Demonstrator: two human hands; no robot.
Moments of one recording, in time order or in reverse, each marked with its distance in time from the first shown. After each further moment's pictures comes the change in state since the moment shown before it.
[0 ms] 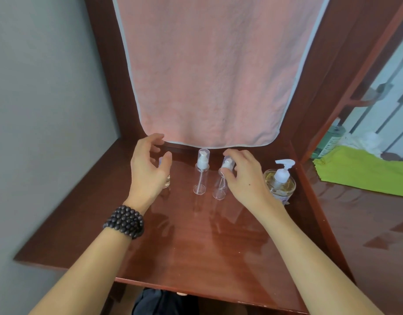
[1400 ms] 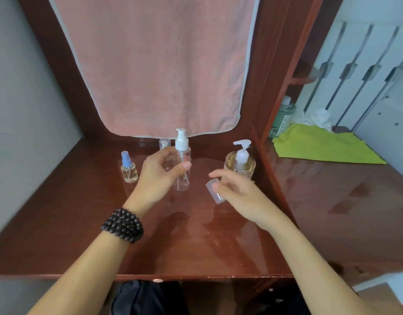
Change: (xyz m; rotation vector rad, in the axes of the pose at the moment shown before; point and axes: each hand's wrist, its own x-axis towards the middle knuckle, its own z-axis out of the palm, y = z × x) left_hand -0.042 0.045 0.057 -0.218 -0.491 -0.134; right_hand -0.087 0.037 -0.062 0.561 -0.365 0.335
